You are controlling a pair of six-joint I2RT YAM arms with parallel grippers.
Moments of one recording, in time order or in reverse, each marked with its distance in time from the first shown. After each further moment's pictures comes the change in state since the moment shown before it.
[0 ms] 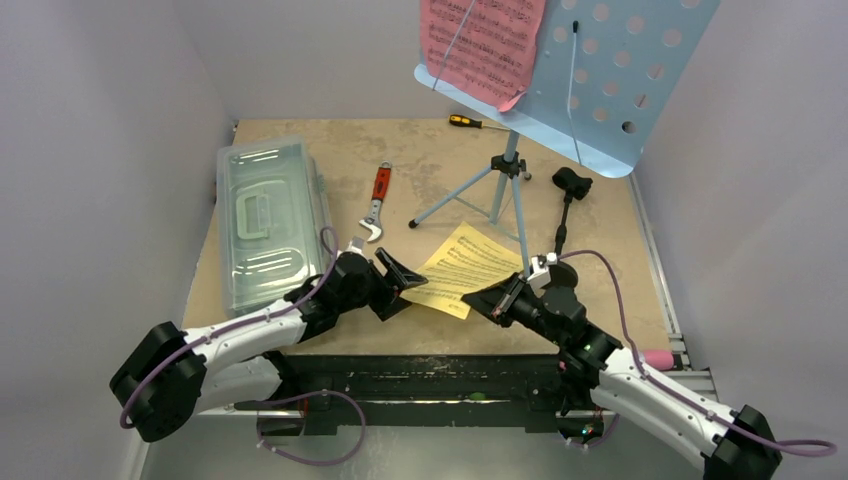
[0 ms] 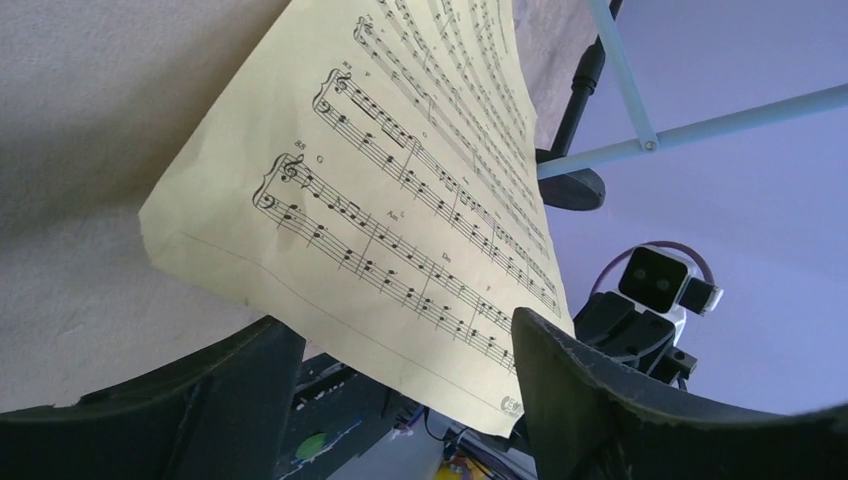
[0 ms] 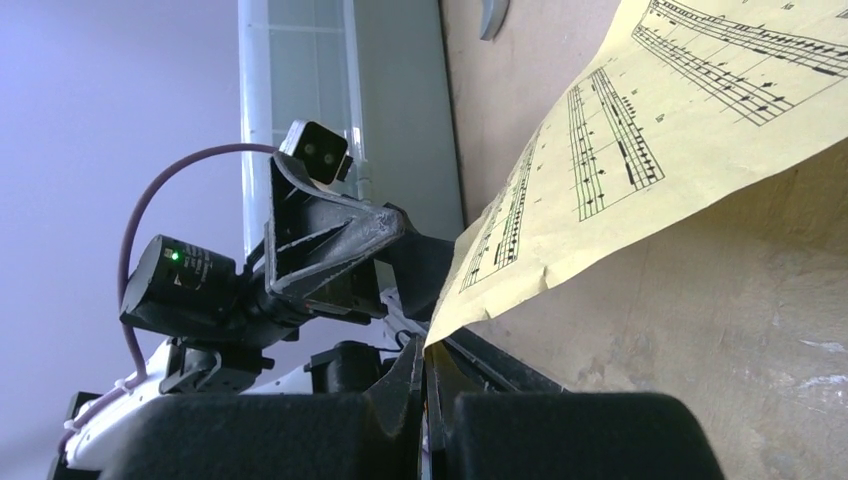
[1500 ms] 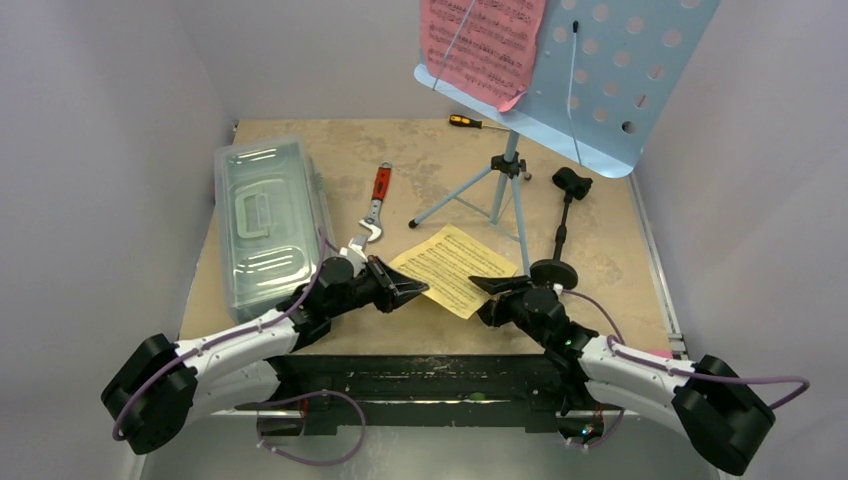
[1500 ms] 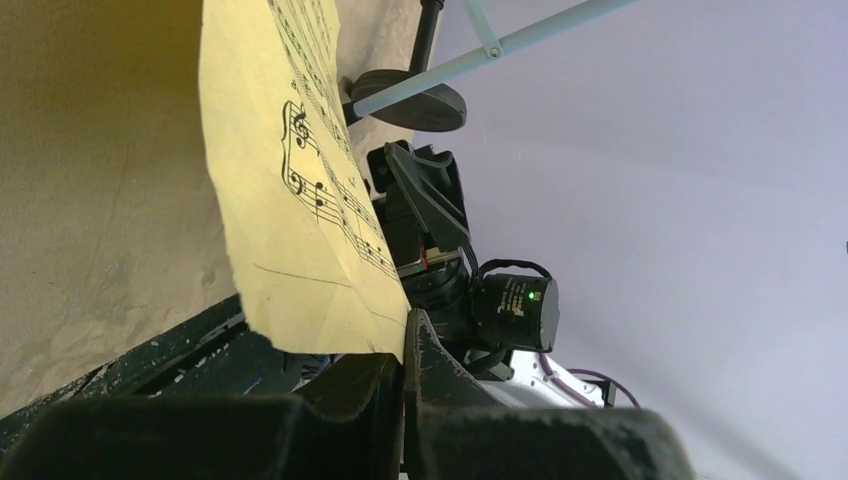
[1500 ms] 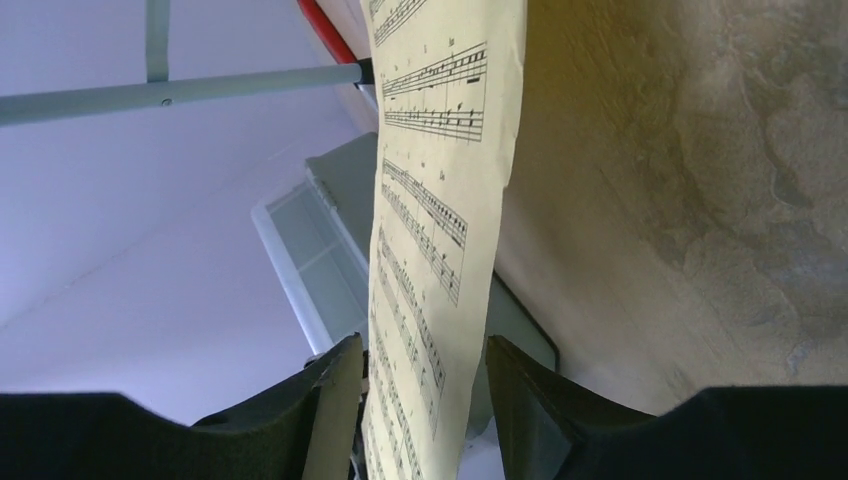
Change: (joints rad) left arm 0.000 -0.080 -0.090 0.291 0.140 -0.110; right arm 0.000 0.322 -0.095 0.244 0.235 0.690
